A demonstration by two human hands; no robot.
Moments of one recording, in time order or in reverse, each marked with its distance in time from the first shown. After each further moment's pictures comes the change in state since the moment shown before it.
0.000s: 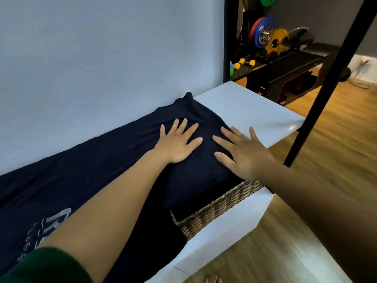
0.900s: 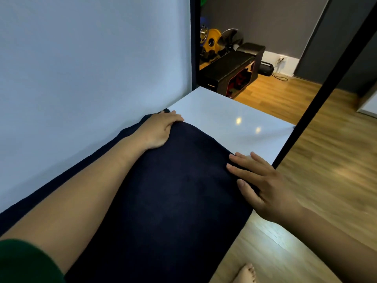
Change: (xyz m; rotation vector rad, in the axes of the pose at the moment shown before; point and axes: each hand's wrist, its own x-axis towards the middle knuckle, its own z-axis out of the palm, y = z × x) left_hand 0.165 -0.048 -0.026 -0.343 0.130 0.528; right_hand -0.011 -0.003 0.035 0.398 0.574 0.103
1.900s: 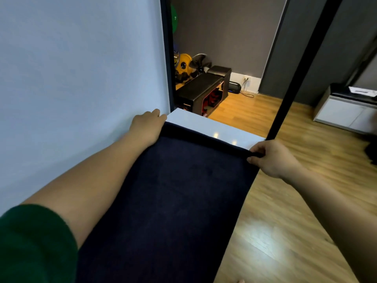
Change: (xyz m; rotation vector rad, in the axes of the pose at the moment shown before) left_hand 0.072 0.015 -0.018 0.770 0.055 -0.051; right_hand 0.055 0.045 -0.071 -0.098 -0.046 0.818
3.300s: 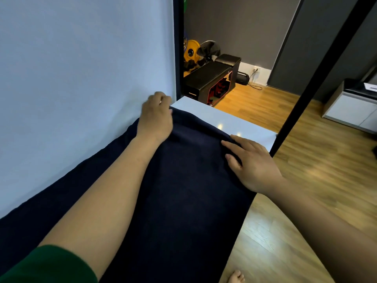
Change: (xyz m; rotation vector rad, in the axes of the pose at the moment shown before) left_hand -0.018 0.024 0.013 -0.532 0.342 -0.162; right_hand -0.012 -0.023 0.060 -0.330 0.063 -0.404
